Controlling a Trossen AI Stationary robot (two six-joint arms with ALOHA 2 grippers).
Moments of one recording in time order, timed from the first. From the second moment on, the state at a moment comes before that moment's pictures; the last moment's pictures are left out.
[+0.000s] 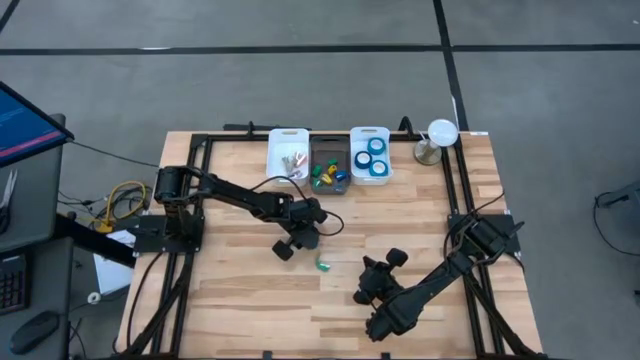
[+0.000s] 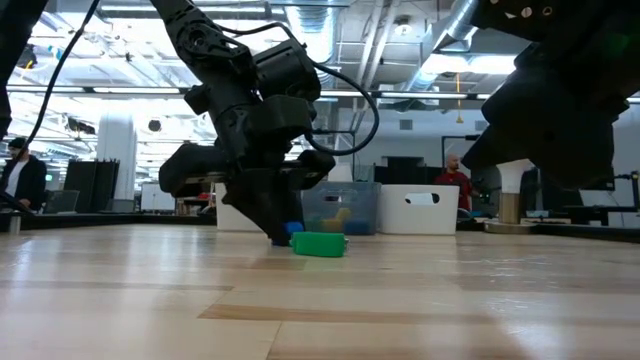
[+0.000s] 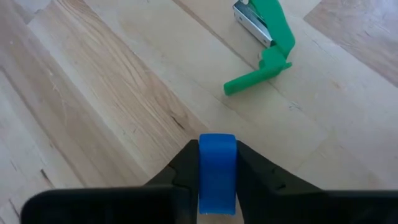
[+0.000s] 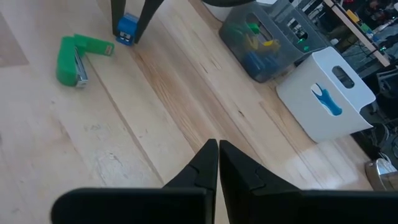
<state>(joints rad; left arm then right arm) 0.03 1.89 0.99 -0.16 0.27 0.77 0.73 2.11 1.38 -1.19 1.04 1.36</state>
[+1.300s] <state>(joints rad) 0.16 1.45 0.99 -0.03 0.21 0.71 0.70 2.11 1.38 -1.16 1.05 1.35</state>
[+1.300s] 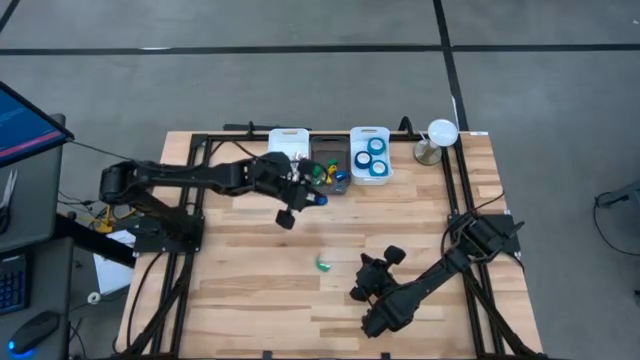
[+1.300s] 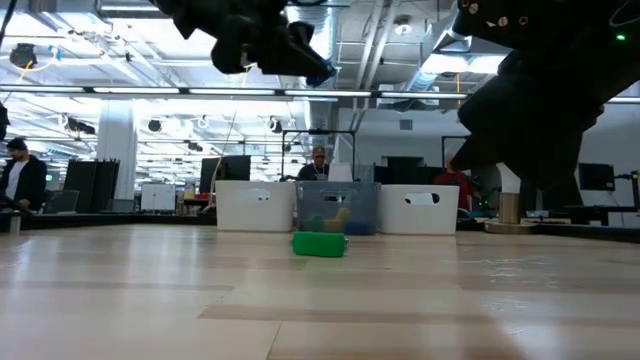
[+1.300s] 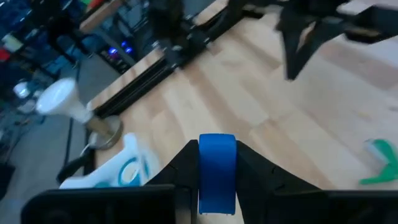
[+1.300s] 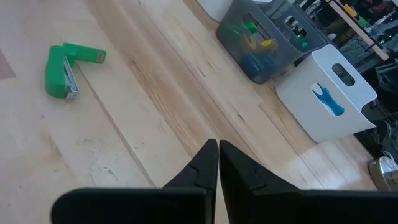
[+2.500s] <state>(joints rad) 0.42 1.82 1.23 0.19 0.20 0.35 0.65 2.11 1.38 -1.08 1.07 1.27</state>
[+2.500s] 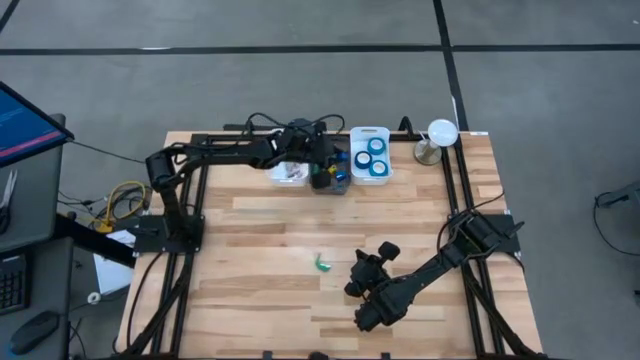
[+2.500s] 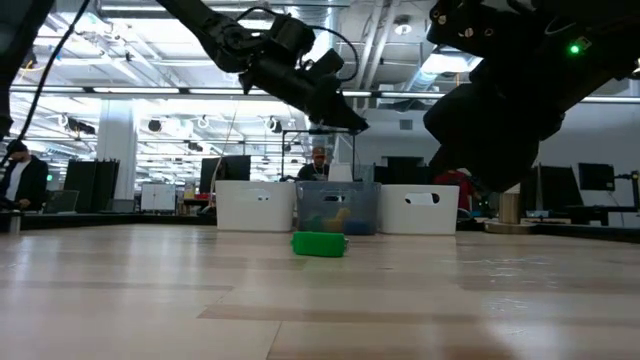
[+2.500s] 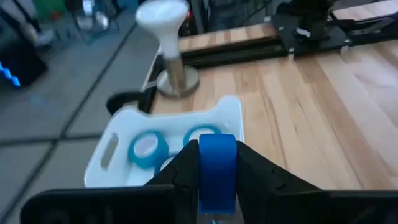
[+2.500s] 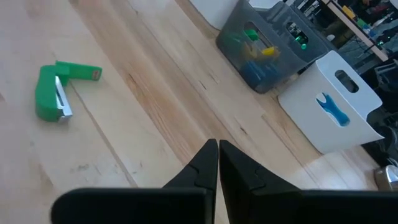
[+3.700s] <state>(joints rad) 0.68 1.82 1.37 -0.26 0.43 0.24 0.62 2.11 1.38 -1.03 0.99 1.25</state>
